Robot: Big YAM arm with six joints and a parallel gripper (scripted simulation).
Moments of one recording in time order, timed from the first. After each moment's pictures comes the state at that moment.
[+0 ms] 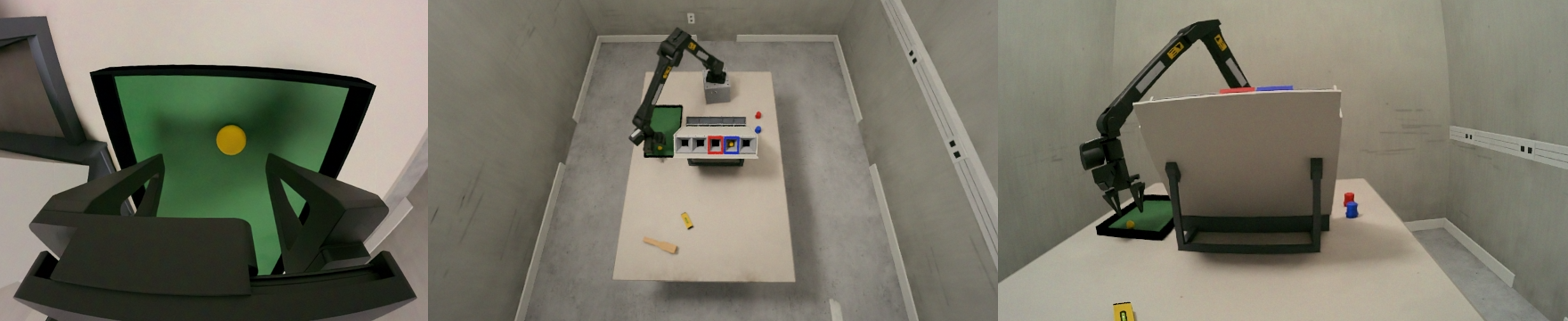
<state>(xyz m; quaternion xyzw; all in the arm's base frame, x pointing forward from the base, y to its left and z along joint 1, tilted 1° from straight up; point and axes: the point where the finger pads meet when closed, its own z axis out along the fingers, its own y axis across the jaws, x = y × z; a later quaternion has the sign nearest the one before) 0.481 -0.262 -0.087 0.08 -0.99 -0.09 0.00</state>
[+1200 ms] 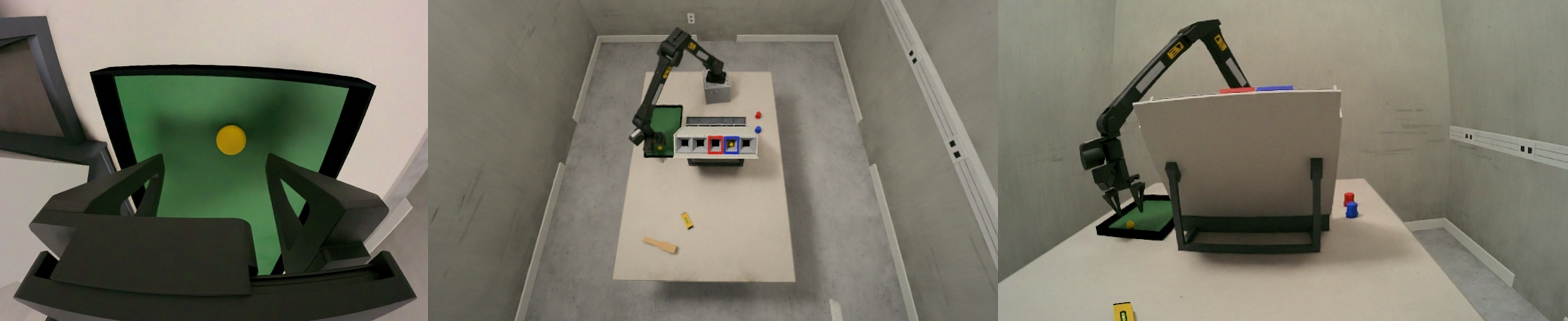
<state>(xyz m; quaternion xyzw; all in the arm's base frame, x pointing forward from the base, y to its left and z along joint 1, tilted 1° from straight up) 0.481 -0.262 -0.087 0.09 -0.99 -0.09 0.00</state>
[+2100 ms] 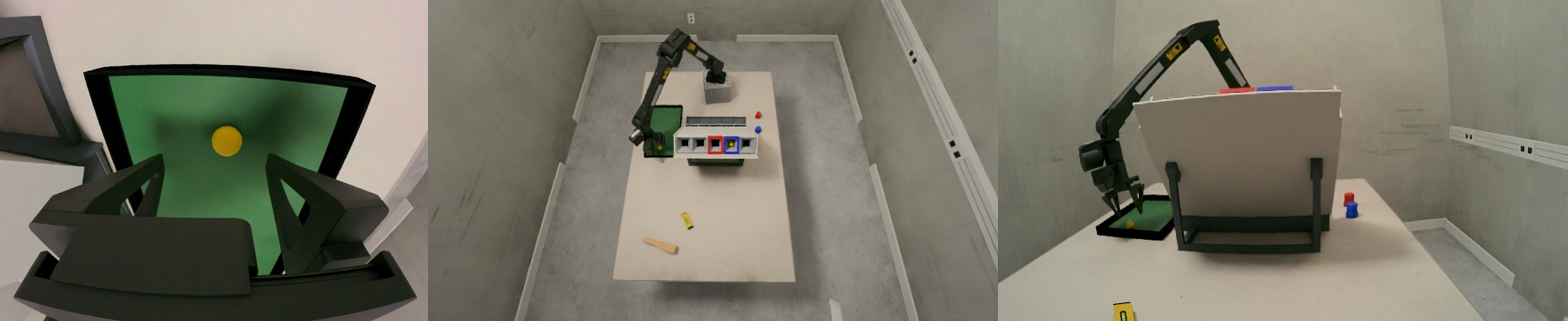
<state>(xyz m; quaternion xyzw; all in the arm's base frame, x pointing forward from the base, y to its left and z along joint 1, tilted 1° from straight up) 0.481 -0.265 -0.091 0.09 -0.99 -0.09 0.00</state>
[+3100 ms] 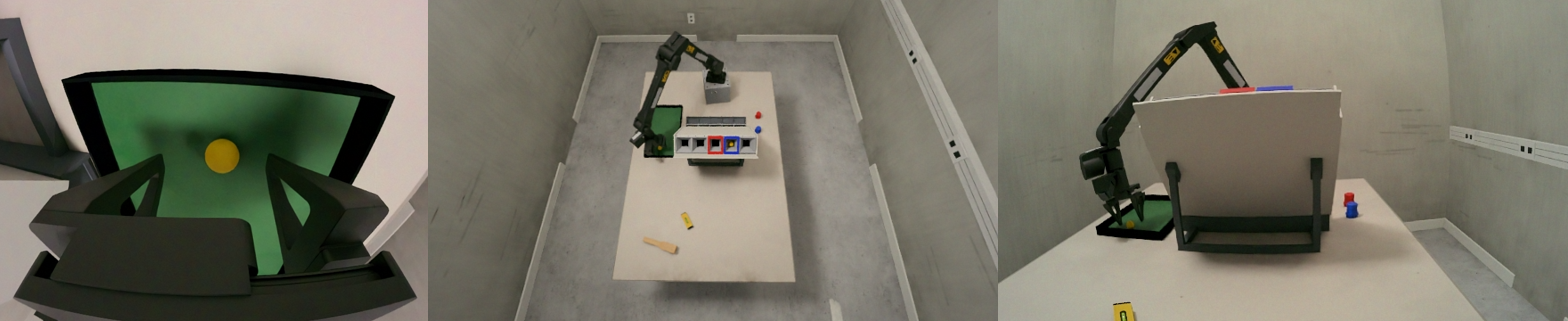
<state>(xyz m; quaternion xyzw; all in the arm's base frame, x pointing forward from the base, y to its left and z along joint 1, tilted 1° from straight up) 0.482 -0.265 -0.113 0.09 -0.99 -0.09 0.00</state>
